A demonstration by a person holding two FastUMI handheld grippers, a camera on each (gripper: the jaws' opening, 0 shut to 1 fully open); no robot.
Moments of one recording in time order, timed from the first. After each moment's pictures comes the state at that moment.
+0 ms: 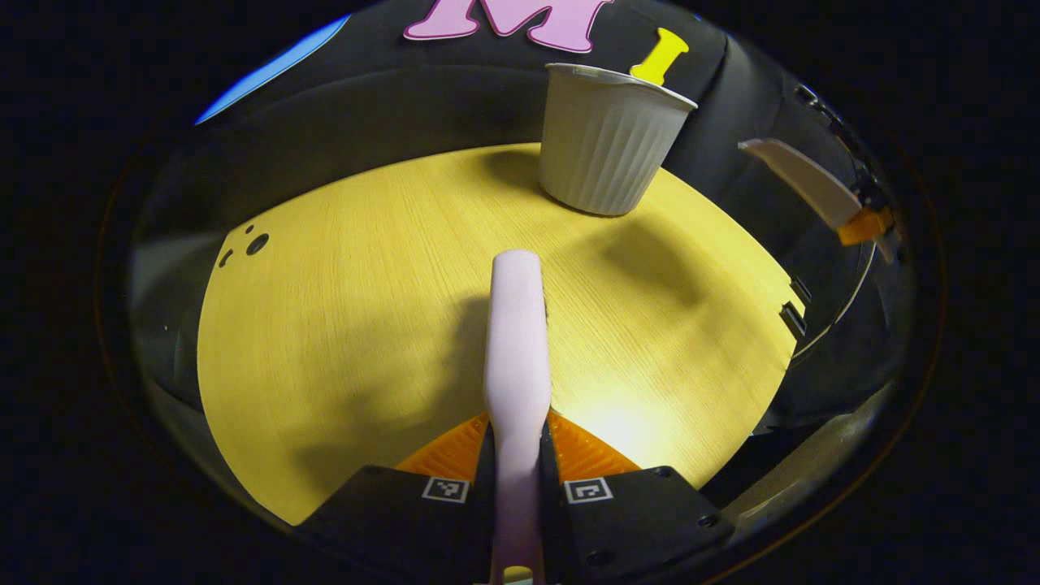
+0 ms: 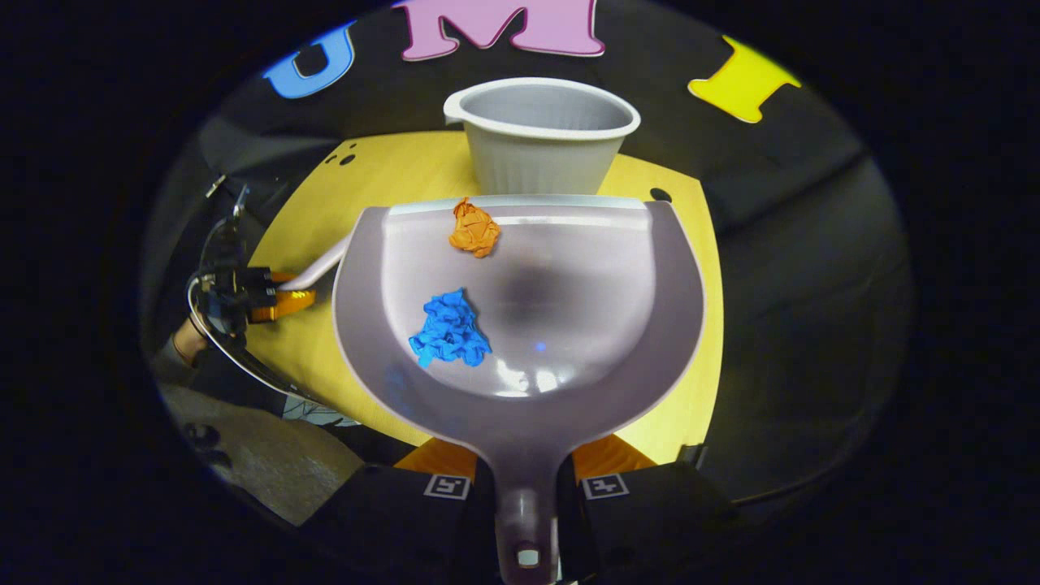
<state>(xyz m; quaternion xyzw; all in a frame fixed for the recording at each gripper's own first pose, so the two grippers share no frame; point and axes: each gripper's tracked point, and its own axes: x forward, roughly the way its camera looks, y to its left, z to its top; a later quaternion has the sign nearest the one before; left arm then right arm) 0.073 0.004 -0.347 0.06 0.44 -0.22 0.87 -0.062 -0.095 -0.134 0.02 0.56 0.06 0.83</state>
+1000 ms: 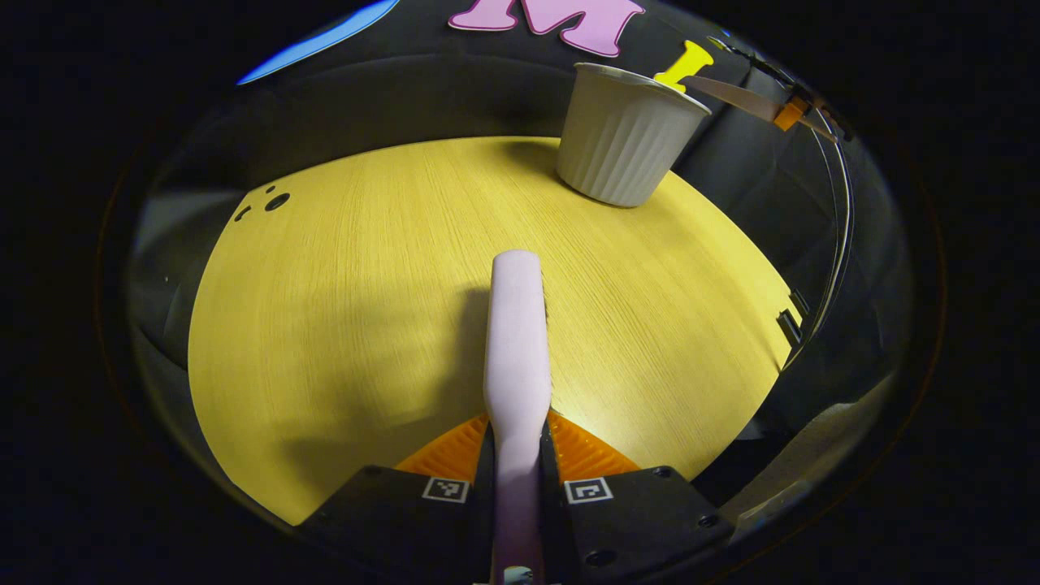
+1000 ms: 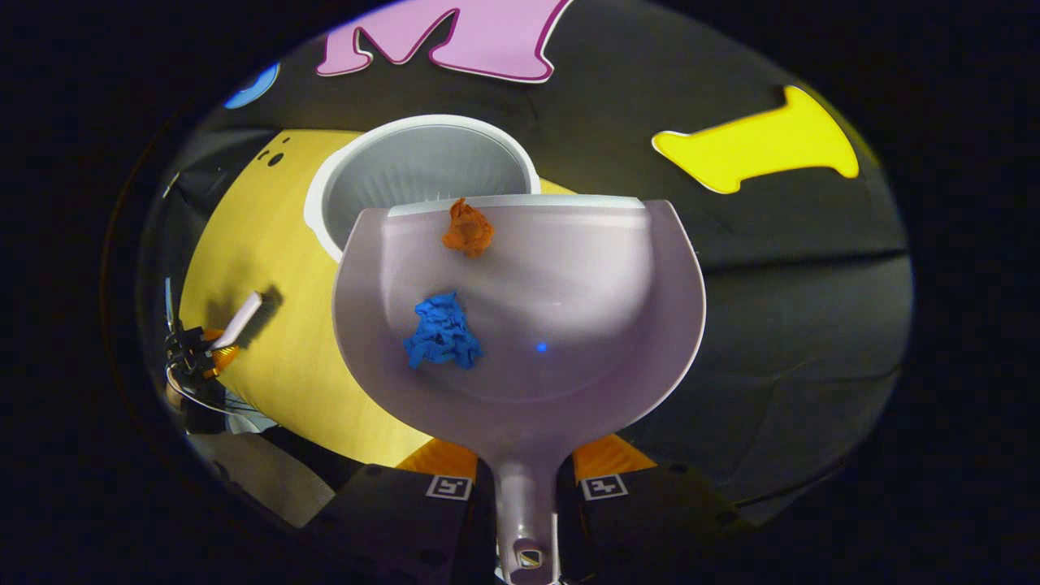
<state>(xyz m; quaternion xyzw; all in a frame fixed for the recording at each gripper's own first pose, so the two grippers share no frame) 0.043 0.018 -0.354 0.01 0.46 -0.20 0.87 0.111 -0.200 -0.070 -0.13 0.62 0.01 0.77</state>
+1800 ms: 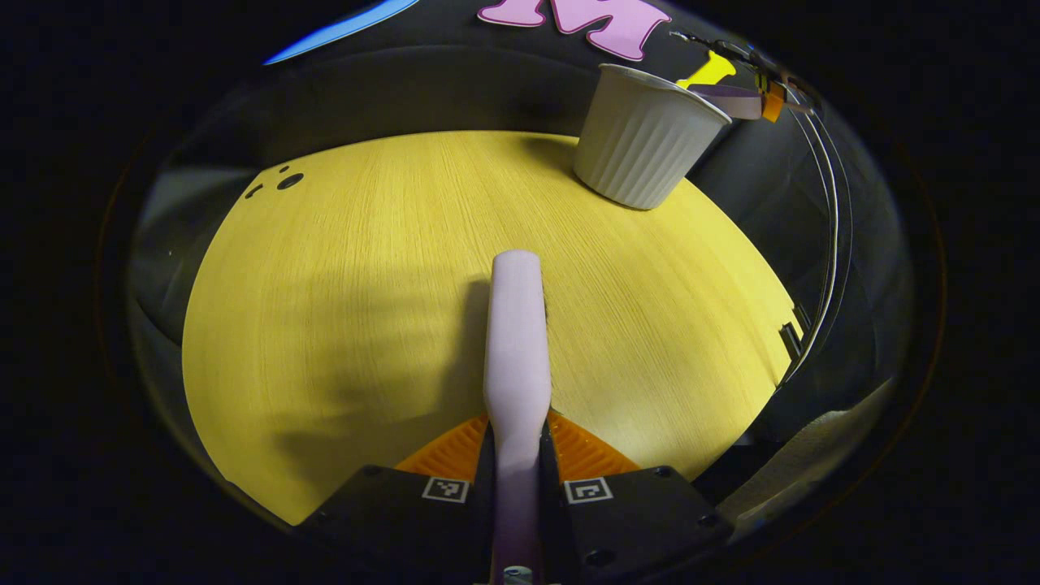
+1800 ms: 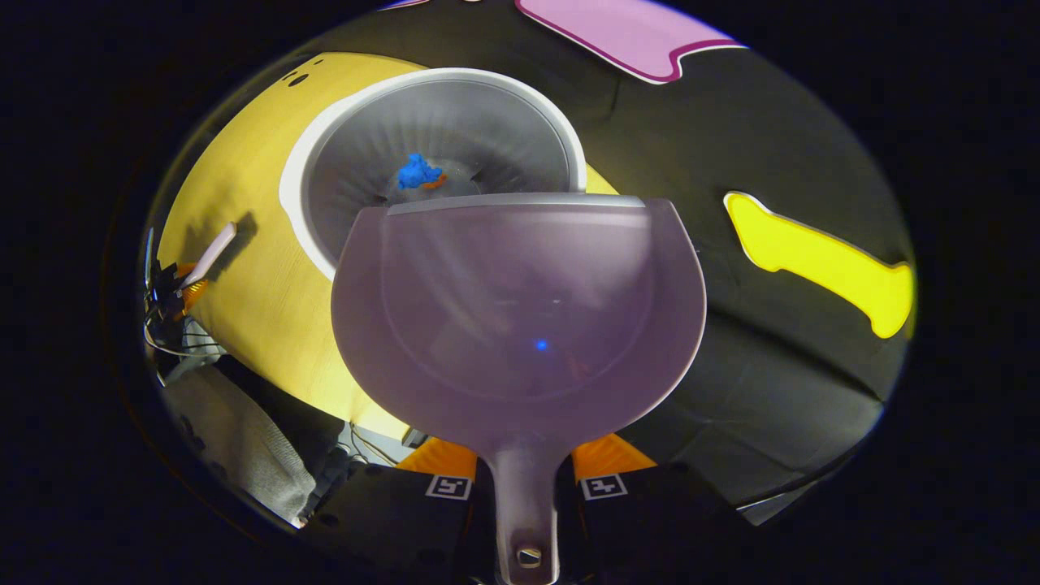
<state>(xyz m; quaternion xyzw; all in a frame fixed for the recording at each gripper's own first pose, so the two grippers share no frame) 0.044 0.025 -0.360 -0.01 0.46 -0.18 0.87 0.168 -0.193 -0.070 -0.27 0.70 0.06 0.67</state>
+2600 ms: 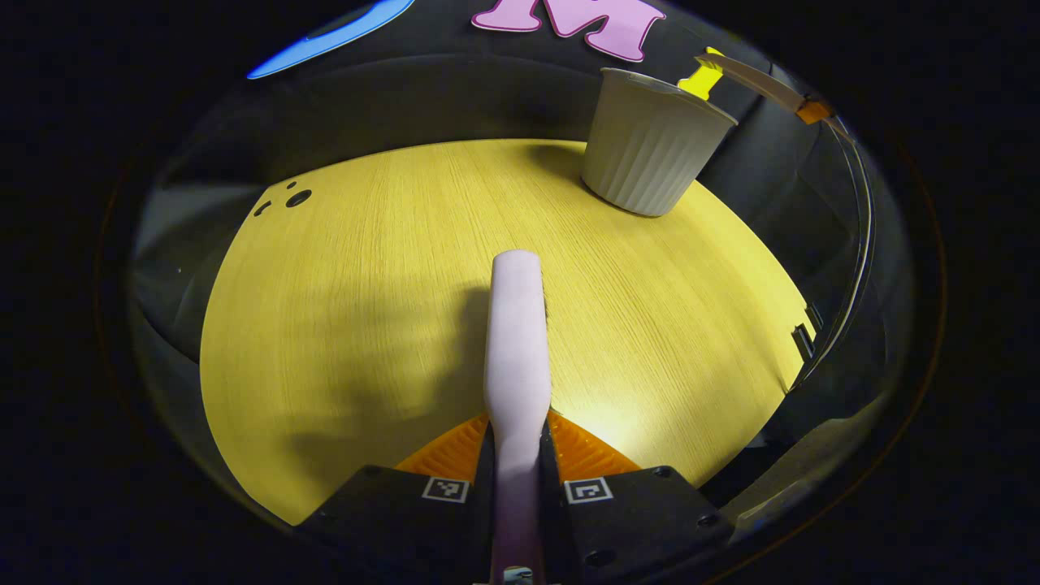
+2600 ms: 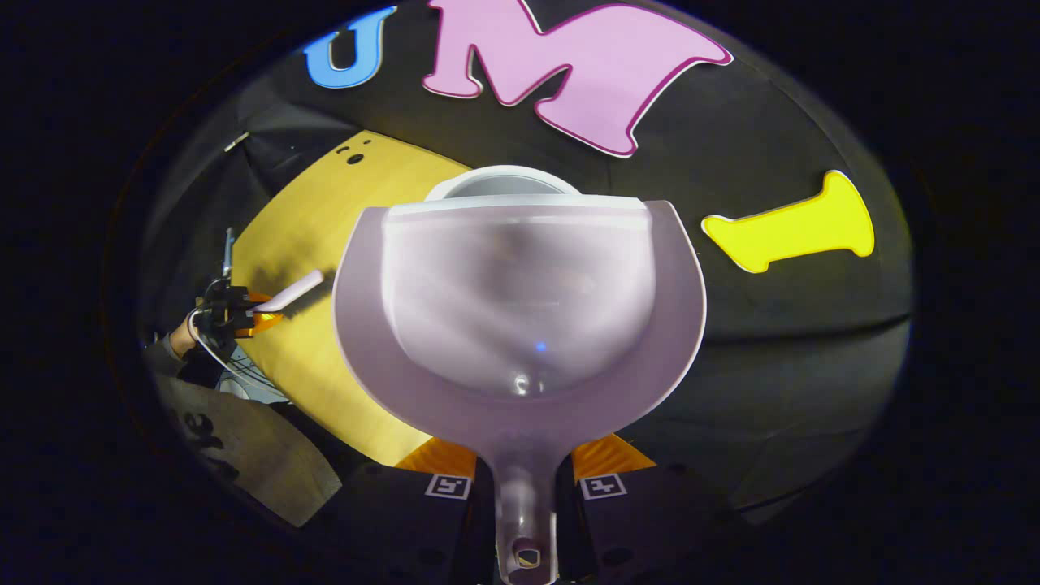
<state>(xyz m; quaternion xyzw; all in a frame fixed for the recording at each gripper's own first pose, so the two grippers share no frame) 0.057 0.035 -0.350 0.02 0.46 -0.16 0.88 0.087 -0.148 -0.031 -0.15 0.53 0.13 0.83</state>
